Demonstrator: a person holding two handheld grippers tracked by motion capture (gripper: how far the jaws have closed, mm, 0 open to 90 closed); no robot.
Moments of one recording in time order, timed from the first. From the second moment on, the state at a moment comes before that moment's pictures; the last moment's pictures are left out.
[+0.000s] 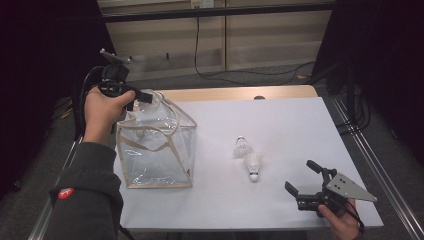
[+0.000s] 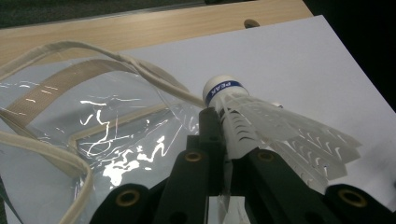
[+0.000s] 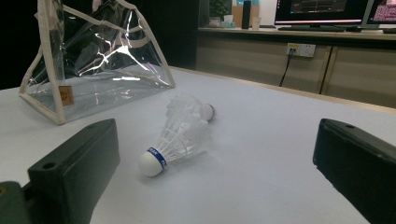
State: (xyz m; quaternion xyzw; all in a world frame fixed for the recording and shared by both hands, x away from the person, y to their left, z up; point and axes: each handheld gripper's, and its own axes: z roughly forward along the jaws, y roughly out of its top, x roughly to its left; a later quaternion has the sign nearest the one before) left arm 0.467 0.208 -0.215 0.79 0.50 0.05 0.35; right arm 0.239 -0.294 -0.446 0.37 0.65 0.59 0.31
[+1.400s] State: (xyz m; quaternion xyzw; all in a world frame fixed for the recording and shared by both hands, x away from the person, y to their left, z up) left arm 0.480 0.218 -0.230 0.77 0.53 0.07 0.34; right arm 0.239 -0.296 -0.446 0.37 0.65 0.59 0.31
